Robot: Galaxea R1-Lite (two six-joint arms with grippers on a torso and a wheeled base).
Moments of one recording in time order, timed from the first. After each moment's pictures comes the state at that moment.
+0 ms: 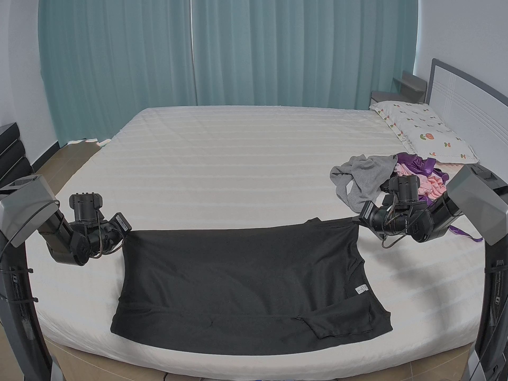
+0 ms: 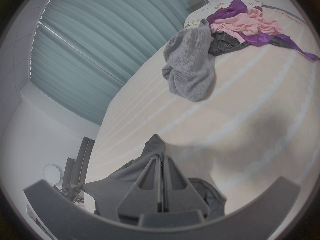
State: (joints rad) left arm 0.12 2.28 -0.94 -0.79 -0.15 -0.67; right arm 0.11 2.37 -1.24 -0.54 0.27 0.70
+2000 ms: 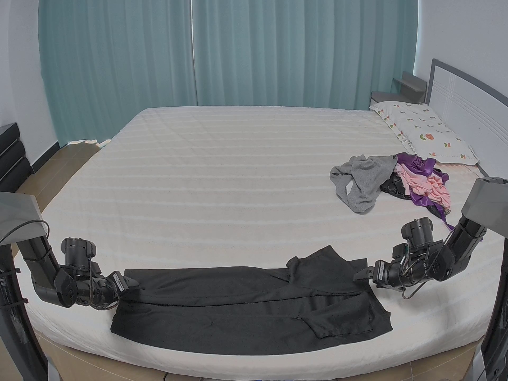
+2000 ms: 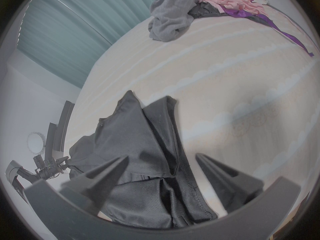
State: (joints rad) left arm 0.12 2.16 -0.45 -0.79 -0.22 -0.55; right arm 0.12 2.20 -0.71 -0.55 0.28 0.45
